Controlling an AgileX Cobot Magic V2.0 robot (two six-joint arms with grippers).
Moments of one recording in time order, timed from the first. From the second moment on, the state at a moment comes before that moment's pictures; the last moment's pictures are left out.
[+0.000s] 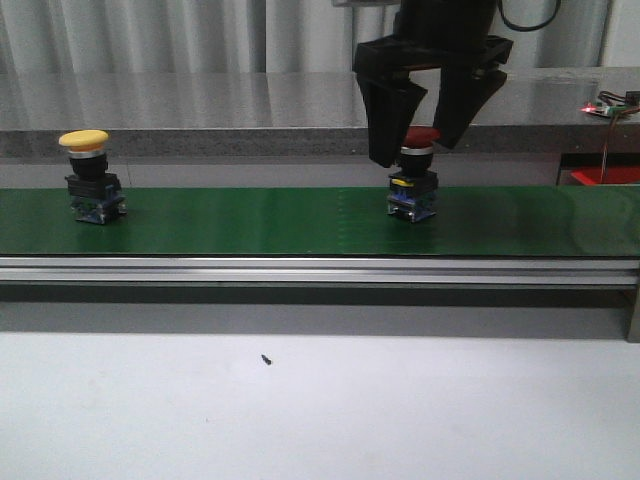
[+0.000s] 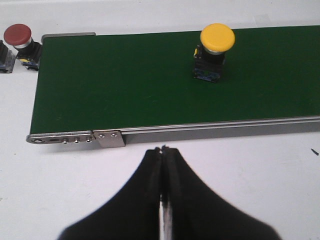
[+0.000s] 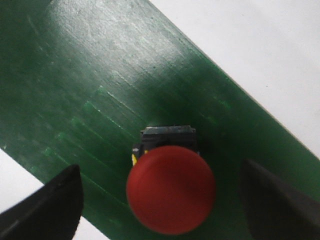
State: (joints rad) left arm 0.07 0.93 -0.90 -0.26 0.85 0.27; right arm 0.39 2.01 -1.85 0.09 1.18 -0.25
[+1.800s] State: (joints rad) left arm 0.07 0.93 -0.90 -0.26 0.85 0.27; right arm -0.43 1.83 -1.85 0.09 1.25 -0.08
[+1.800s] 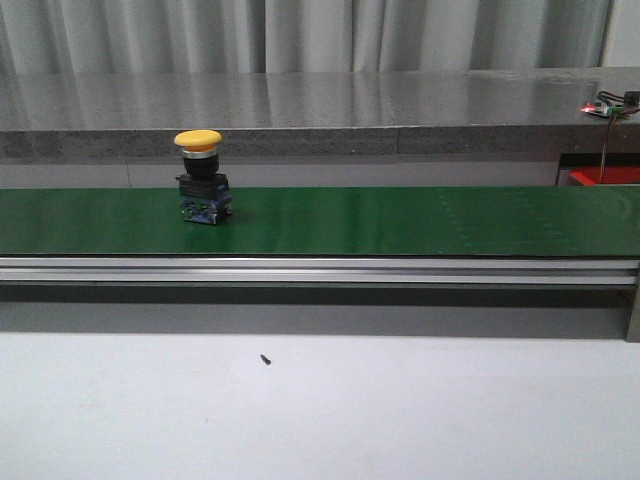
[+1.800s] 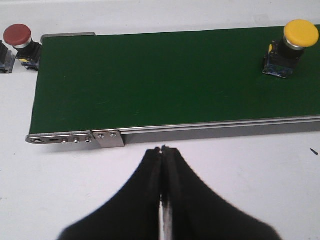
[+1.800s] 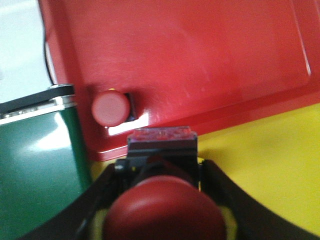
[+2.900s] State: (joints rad) left arm 0.07 0.93 -0.90 -0.26 0.85 0.27; right arm -0.46 2.28 -1.97 0.14 1.12 -0.07
